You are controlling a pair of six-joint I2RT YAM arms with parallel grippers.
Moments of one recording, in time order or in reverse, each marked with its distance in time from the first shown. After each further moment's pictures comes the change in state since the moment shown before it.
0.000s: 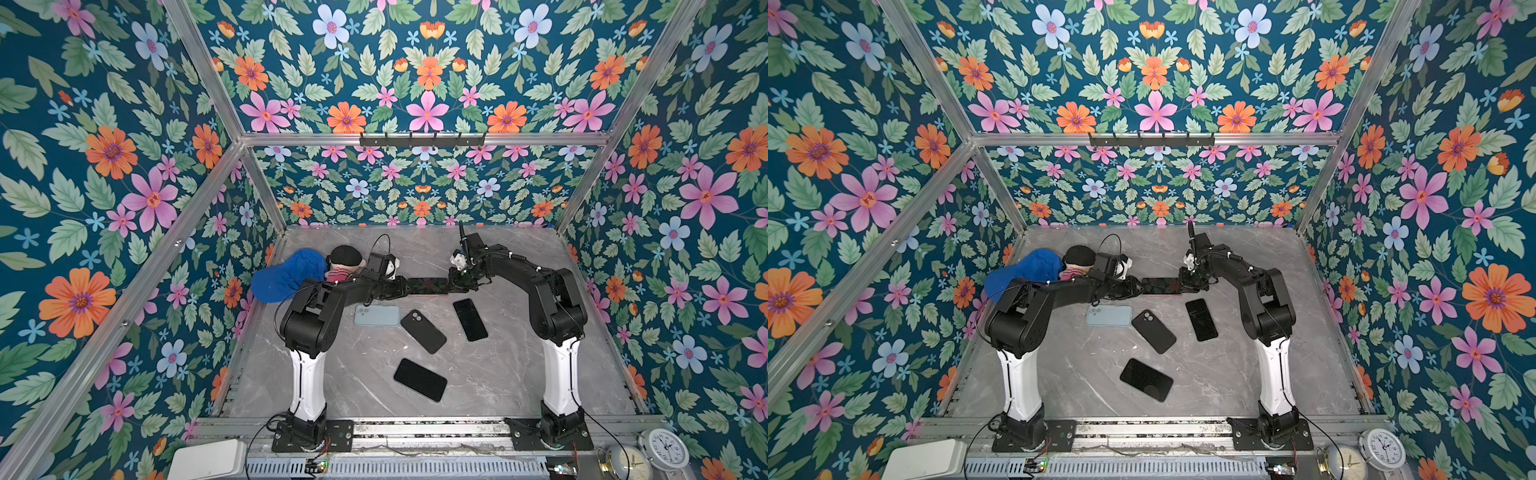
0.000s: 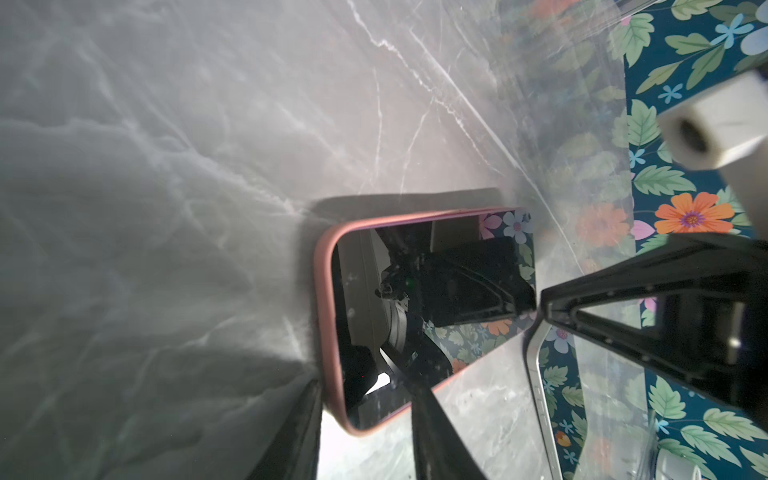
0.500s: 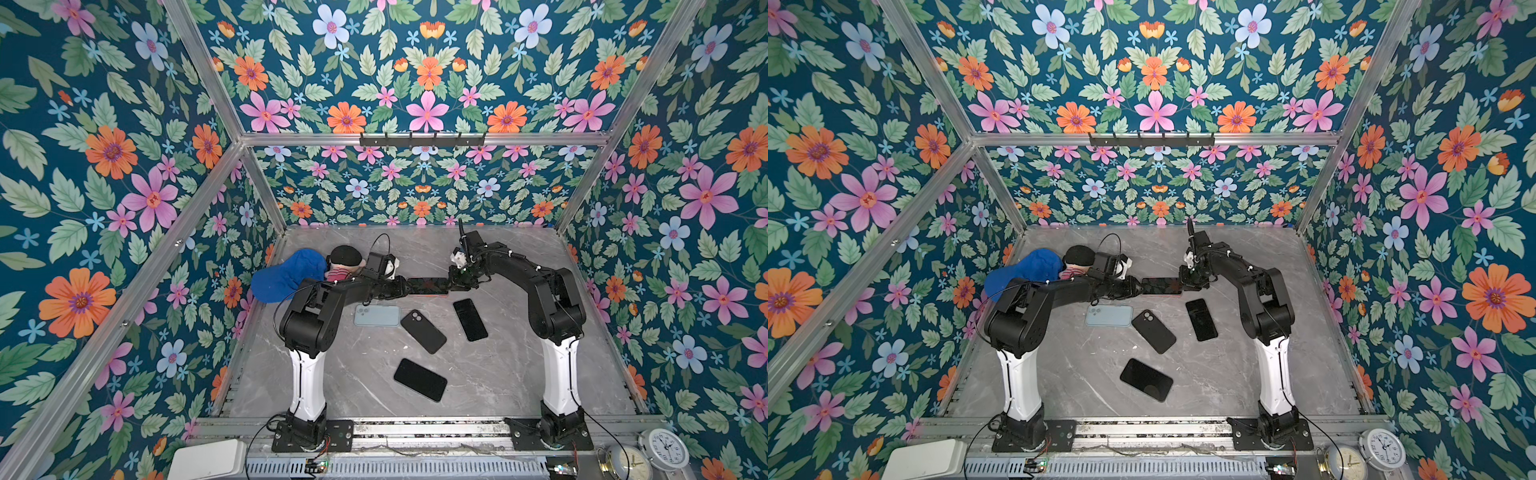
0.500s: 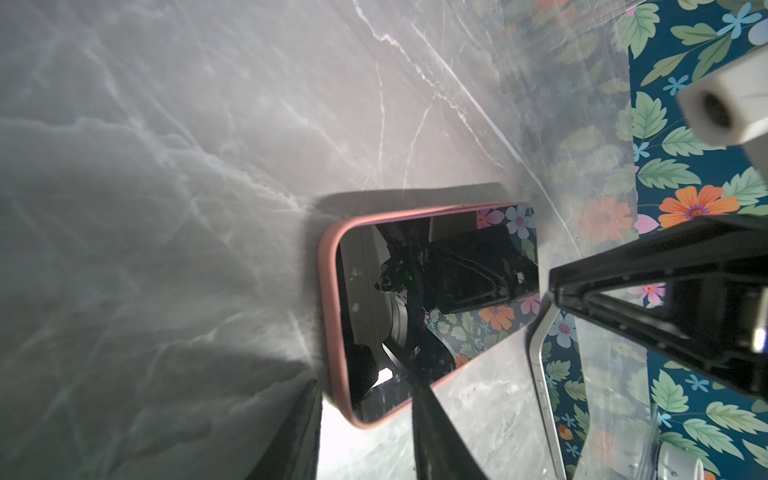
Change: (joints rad) left arm 0.003 0.006 0.013 -0.018 0.011 0.019; right arm 0.005 0.024 0.029 -0.031 0.026 -0.009
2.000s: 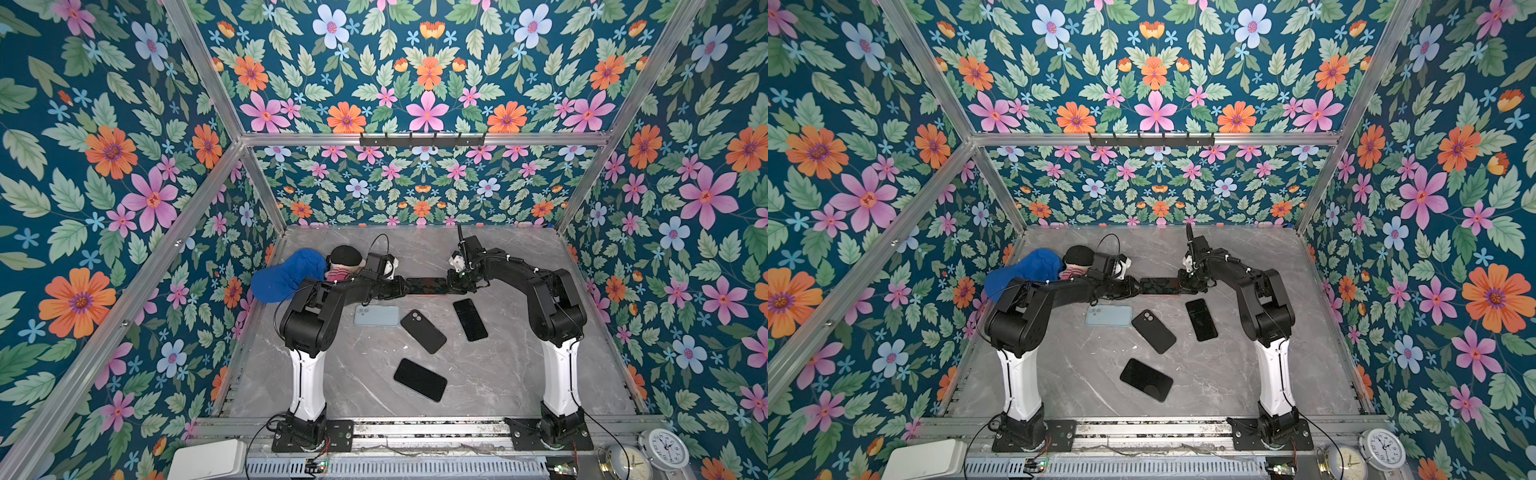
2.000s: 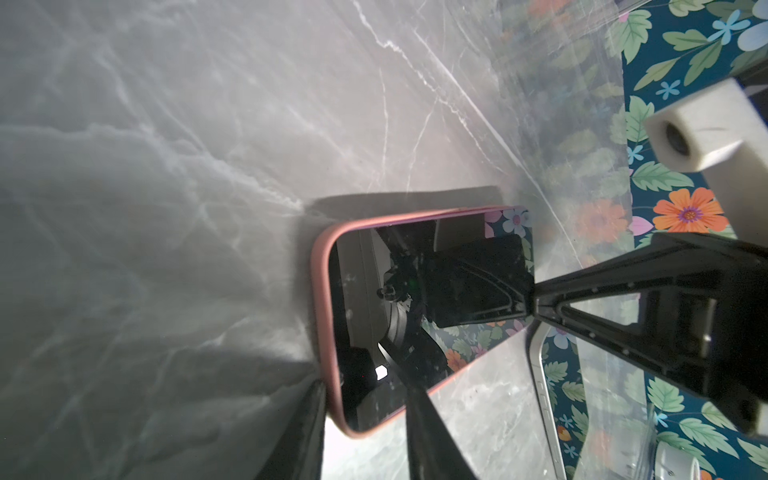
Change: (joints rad) left arm 0.003 0.003 -0.017 0.031 0.012 -0.007; right arm 0.017 -0.013 -0.106 0.119 -0.017 0.038
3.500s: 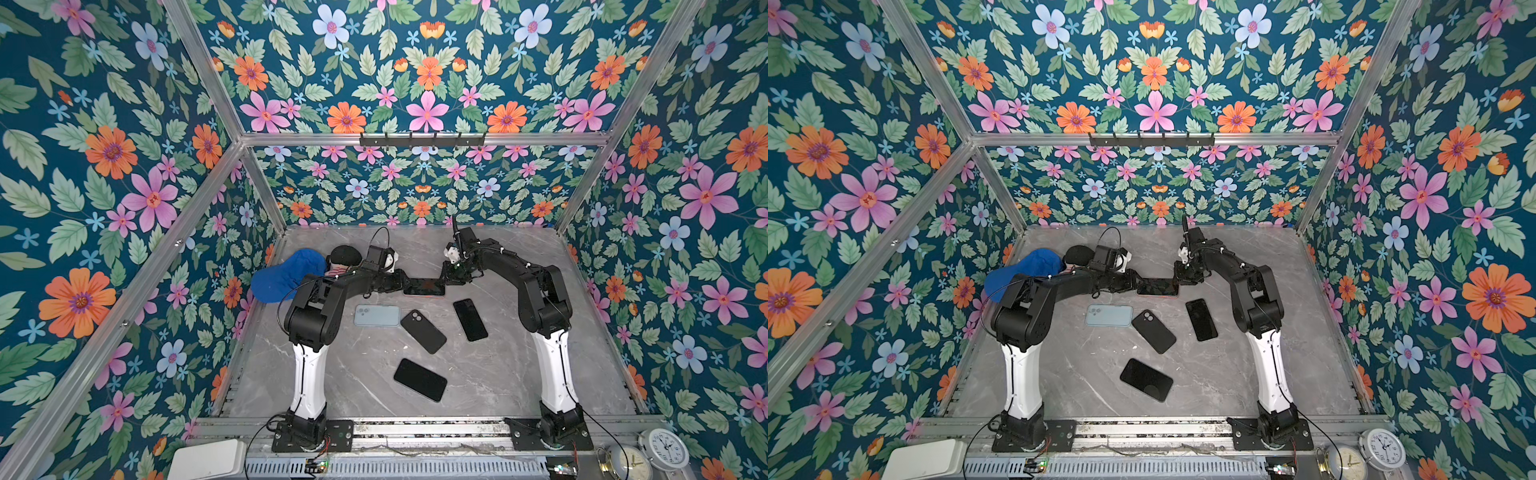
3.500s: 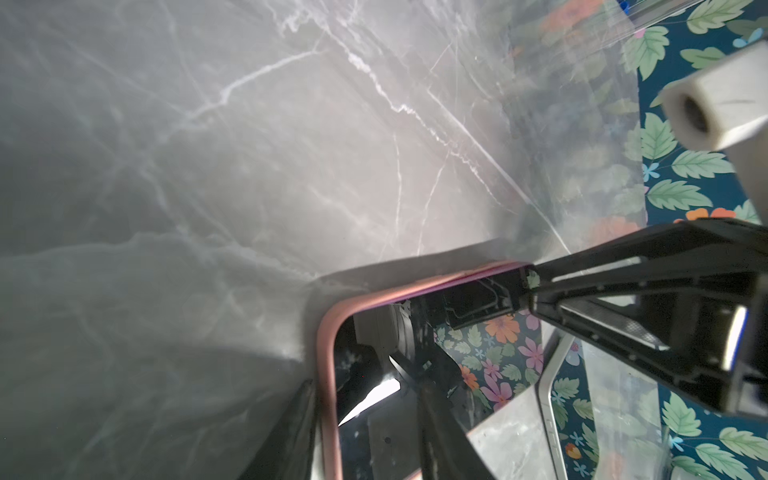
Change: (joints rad) left arm 0.022 0.068 0.140 -0.090 -0.023 0.027; right arm -0.012 0.133 0.269 -0.117 0.019 -0.078
